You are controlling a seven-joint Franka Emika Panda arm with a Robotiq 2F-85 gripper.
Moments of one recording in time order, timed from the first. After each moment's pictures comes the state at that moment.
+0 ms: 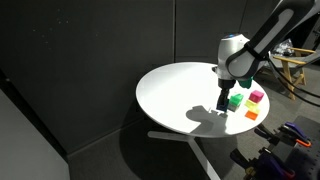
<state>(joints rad) -0.02 0.31 -0.02 -2.43 -0.15 2.62 -0.26</state>
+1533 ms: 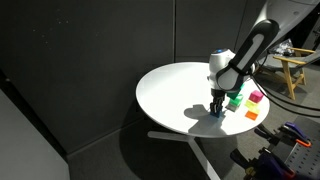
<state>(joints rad) 0.04 0.53 -0.07 -2.29 -0.17 2.68 -0.05</state>
